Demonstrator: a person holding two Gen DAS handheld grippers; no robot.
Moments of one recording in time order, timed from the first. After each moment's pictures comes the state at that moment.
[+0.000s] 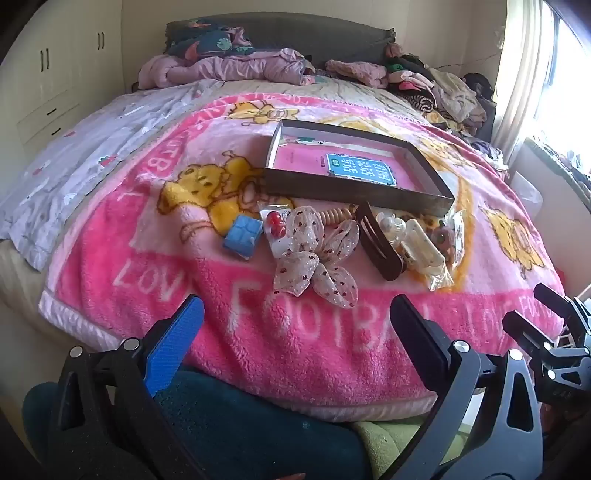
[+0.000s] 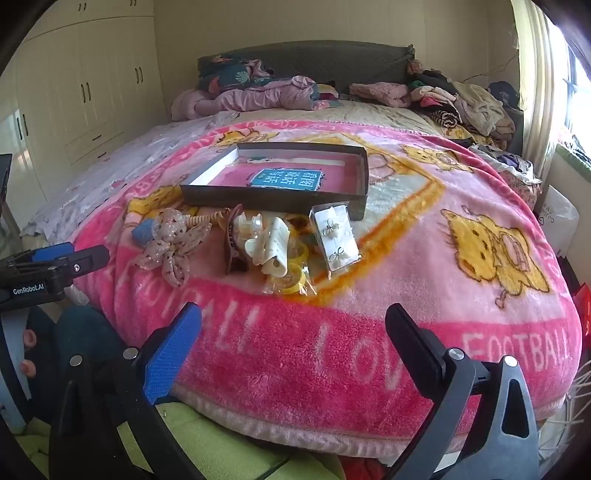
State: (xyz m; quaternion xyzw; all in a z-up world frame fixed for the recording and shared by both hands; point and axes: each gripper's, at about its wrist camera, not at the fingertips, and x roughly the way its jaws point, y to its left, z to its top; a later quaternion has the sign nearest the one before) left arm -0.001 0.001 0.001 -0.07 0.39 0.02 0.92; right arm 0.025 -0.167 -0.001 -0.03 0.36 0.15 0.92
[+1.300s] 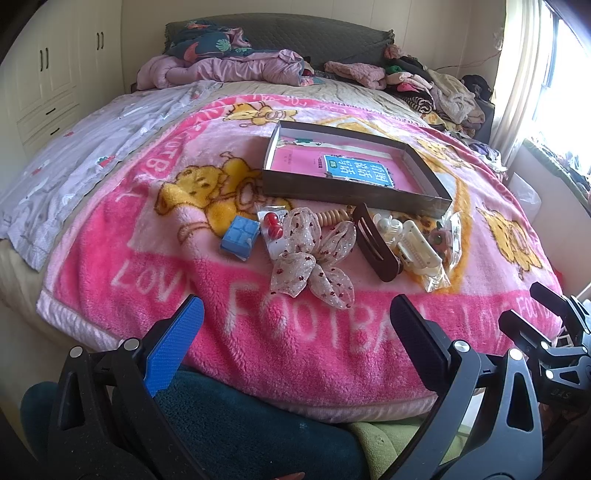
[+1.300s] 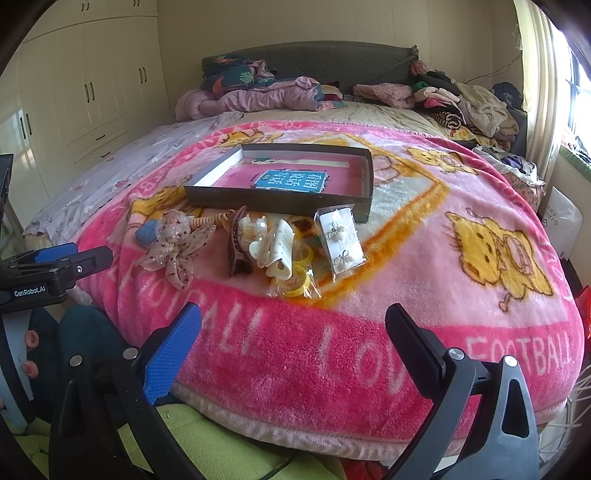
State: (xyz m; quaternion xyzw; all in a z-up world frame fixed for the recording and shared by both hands) left arm 0.000 0.000 0.000 -0.06 0.39 0.02 0.92; right arm 0.024 -0.164 0.000 -0.03 0.36 0.15 0.92
